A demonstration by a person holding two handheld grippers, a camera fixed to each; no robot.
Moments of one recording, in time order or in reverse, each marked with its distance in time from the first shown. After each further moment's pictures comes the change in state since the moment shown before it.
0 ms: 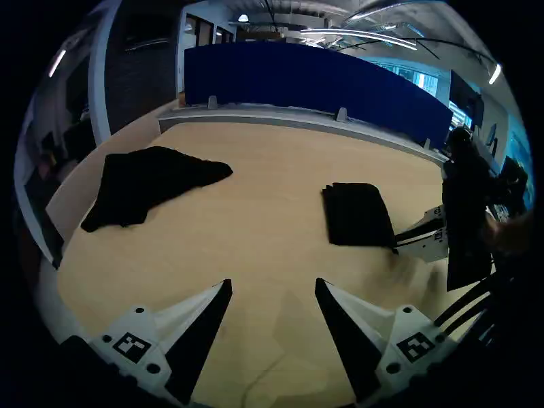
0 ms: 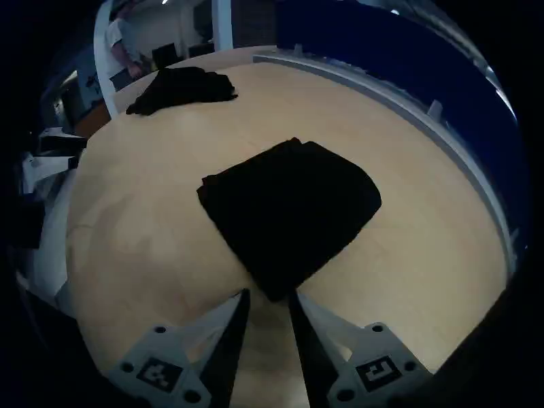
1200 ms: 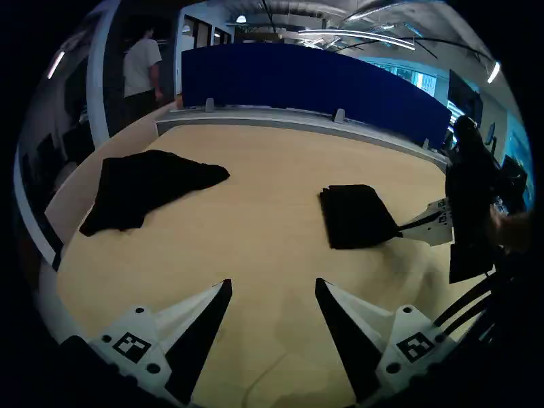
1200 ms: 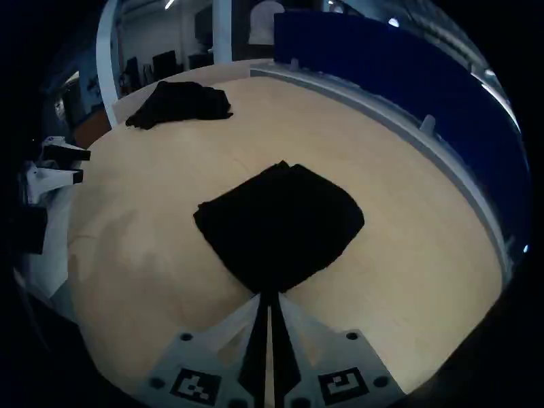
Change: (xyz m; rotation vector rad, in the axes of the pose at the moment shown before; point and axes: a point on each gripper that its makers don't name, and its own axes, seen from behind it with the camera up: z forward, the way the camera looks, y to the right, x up) left arm 0.005 0.007 -0.001 -0.007 0.004 0.007; right arm 0.029 0.015 -0.023 -0.029 0.069 -0.023
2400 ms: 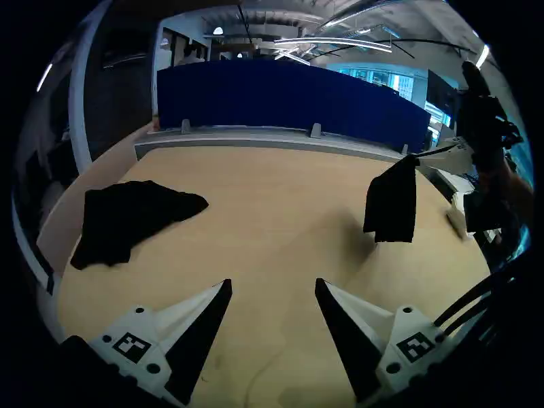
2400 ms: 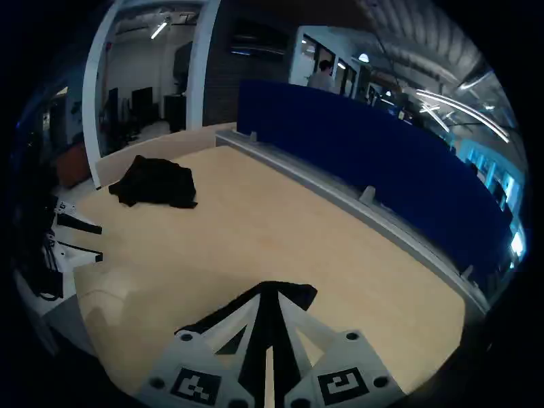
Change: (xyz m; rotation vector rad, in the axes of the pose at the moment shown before) left arm 0.046 0.018 -0.001 -0.109 0.062 0.068; right arm 0.122 0.061 -0.133 -0.185 0.221 0.032
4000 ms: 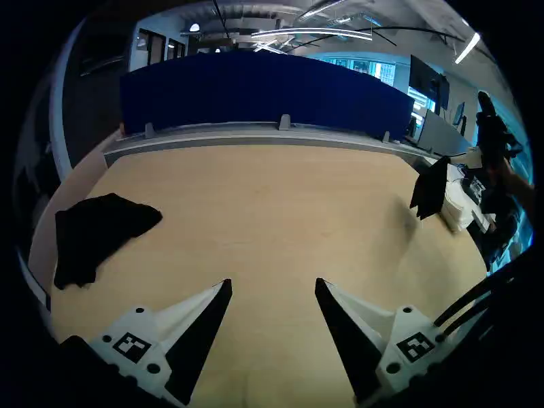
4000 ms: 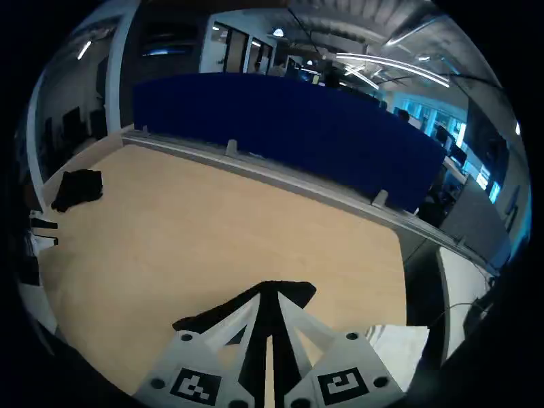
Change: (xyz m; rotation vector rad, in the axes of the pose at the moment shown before) left arm 0.020 0.074 0.049 -0.076 -0.043 0.062; right arm -0.136 0.252 -0.124 -0.307 -0.093 0.230
